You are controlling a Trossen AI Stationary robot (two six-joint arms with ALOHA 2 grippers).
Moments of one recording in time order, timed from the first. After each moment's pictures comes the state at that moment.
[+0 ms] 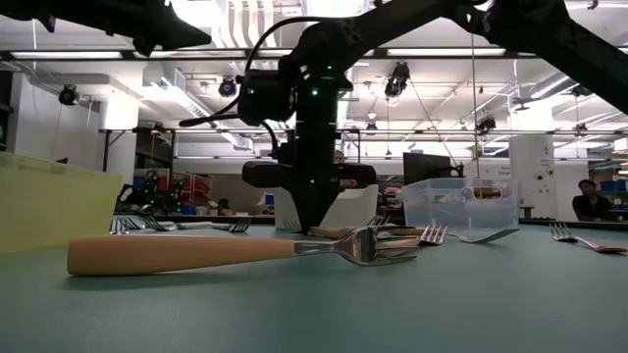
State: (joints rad) left arm 0.35 0.60 0.54 0.09 -0.20 0.20; right arm -0.14 2.40 2.01 -1.04 0.20 0.90
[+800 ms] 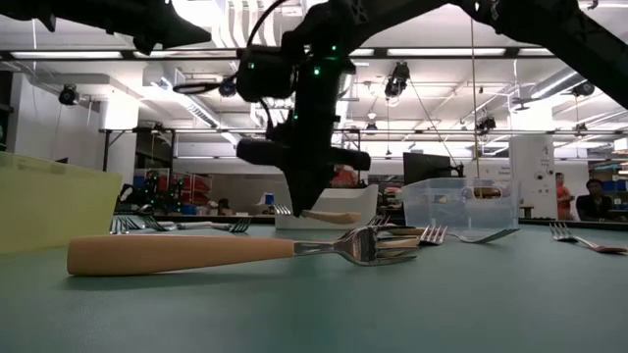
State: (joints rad) left arm 0.35 0.60 0.54 0.10 -0.20 0.20; right arm -0.11 2.34 2.01 -1.01 0.22 0.83
